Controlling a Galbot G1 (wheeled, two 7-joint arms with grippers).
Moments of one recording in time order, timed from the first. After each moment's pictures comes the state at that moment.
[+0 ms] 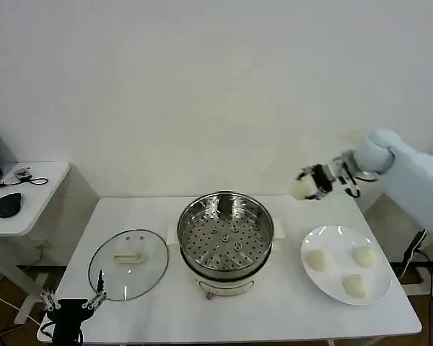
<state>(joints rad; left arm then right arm) 1.85 -1.38 -0.74 -2.21 0.08 0.03 -0.18 0.38 0.80 -0.90 1.29 -0.02 0.17 -1.00</state>
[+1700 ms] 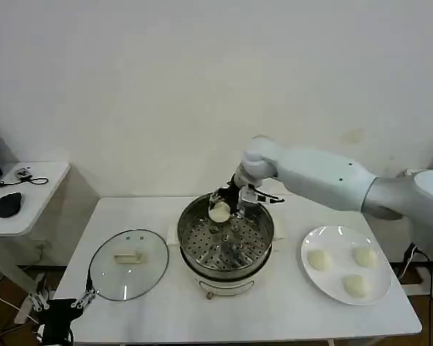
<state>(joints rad) 1.83 -1.38 -0.78 -2.19 0.05 0.03 -0.19 0.43 1.20 -1.22 1.15 -0.40 0.64 -0.78</state>
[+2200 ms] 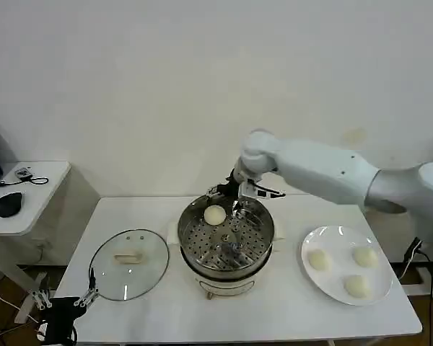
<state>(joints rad) 1.83 -1.38 -0.76 -2.21 0.04 0.03 -0.19 0.59 1.07 -1.28 1.28 -0.23 0.55 -0.86</state>
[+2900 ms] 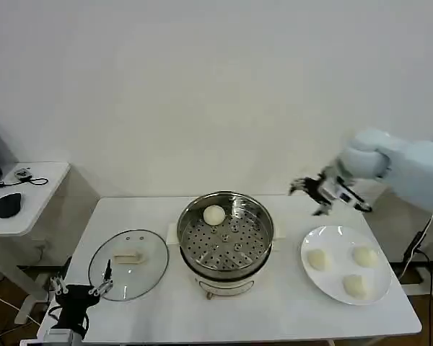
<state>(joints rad) 1.75 -1.30 -0.73 -2.19 -0.01 0.09 -0.10 0.70 0.47 -1.46 1.60 -0.05 0.12 -0.95</state>
